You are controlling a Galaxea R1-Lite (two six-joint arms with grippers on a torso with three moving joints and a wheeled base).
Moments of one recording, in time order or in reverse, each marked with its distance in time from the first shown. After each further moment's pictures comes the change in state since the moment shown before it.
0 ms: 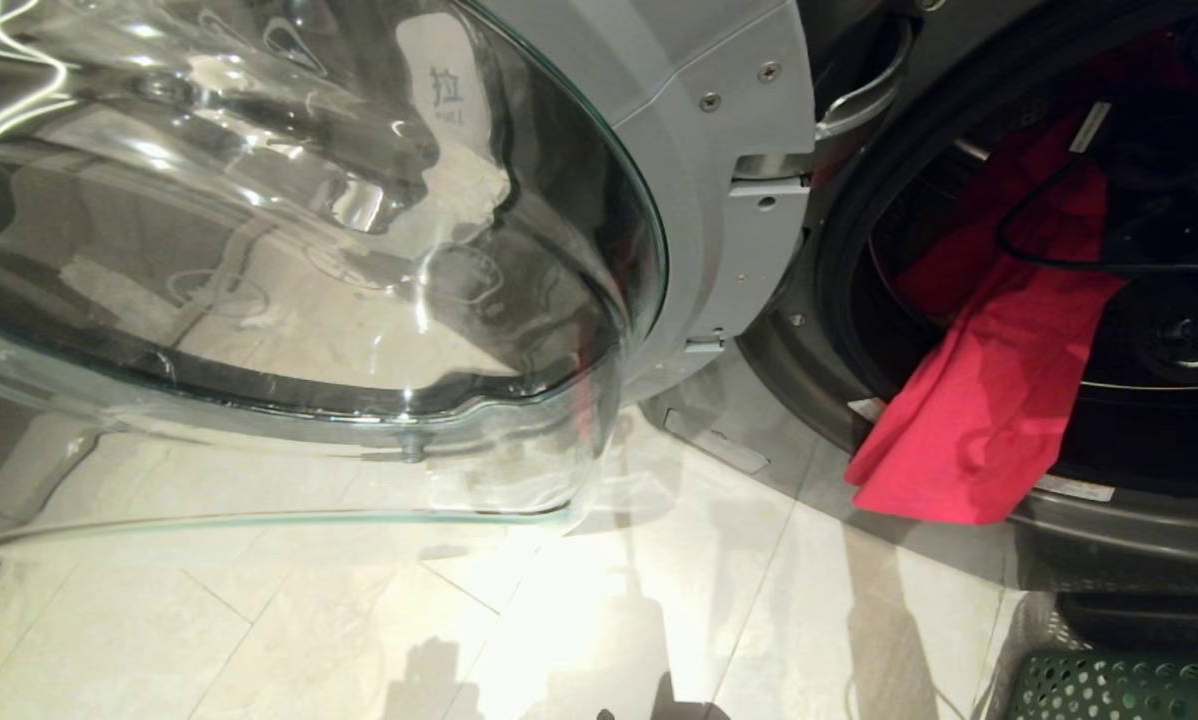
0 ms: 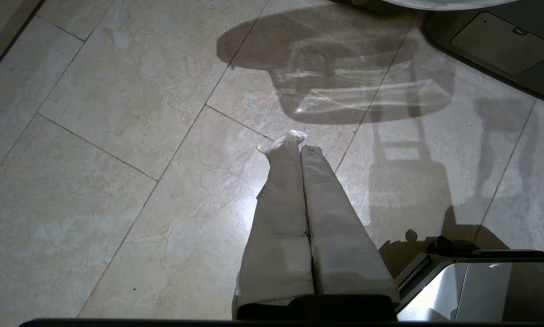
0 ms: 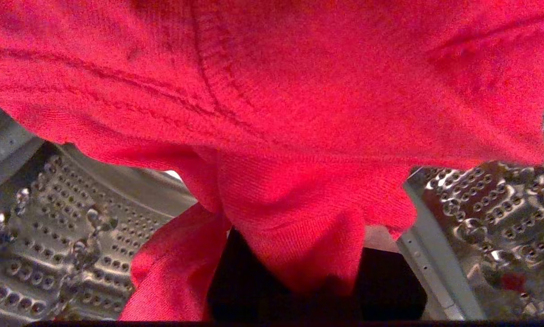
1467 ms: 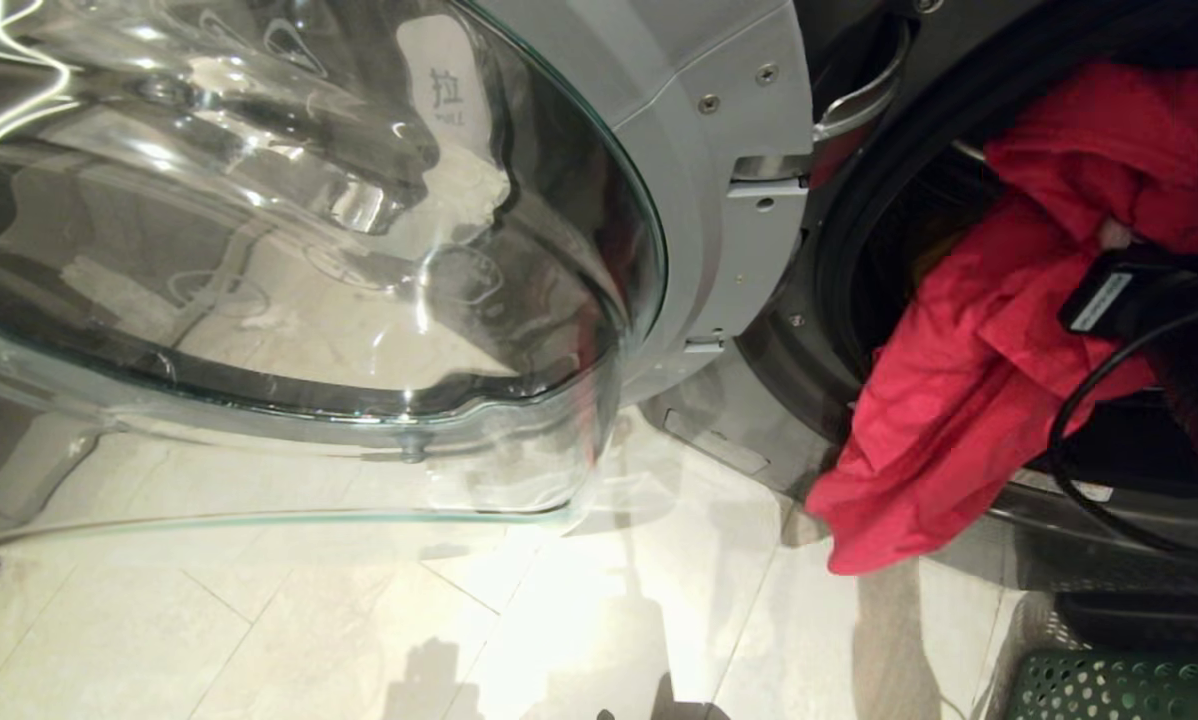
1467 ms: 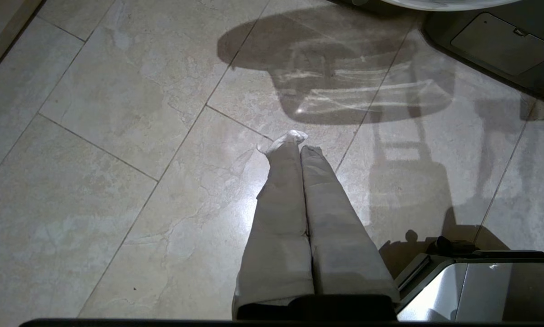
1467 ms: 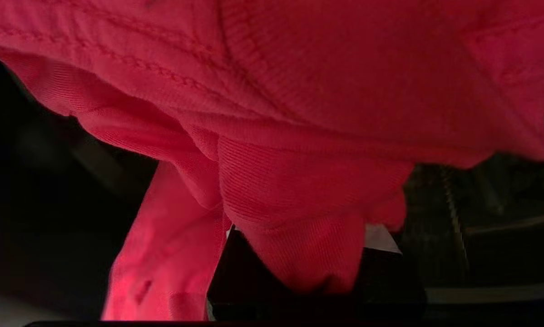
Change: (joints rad) left arm 0.000 0.000 0.000 0.000 0.000 0.000; right arm 0.305 -0.411 0.754 -0.134 0.003 0.032
